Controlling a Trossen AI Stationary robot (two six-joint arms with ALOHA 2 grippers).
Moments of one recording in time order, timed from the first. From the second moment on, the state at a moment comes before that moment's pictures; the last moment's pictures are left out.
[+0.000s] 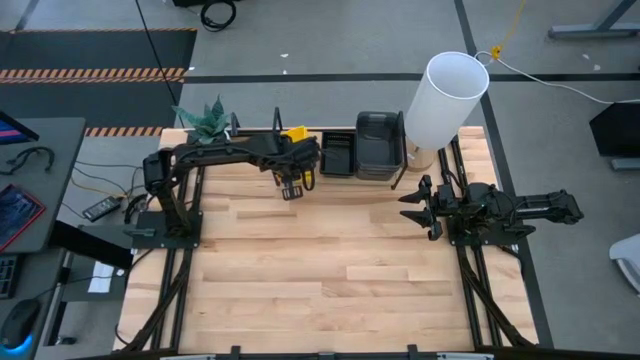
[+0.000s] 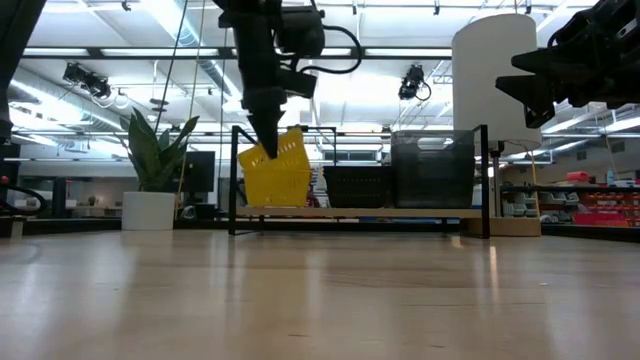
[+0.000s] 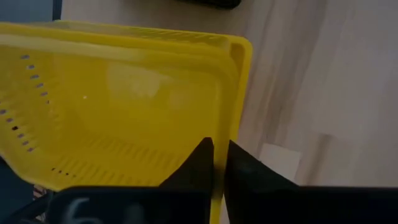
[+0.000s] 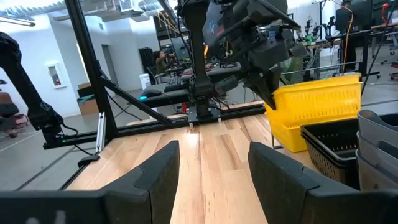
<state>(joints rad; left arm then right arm) 0.28 1.80 1.51 -1.00 -0.26 0.14 0.01 0.06 0.01 0.14 0.03 0.16</state>
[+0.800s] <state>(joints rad) 0.28 1.86 1.64 -1.19 -0.21 0.10 0.01 0.06 0.01 0.14 0.03 0.16</state>
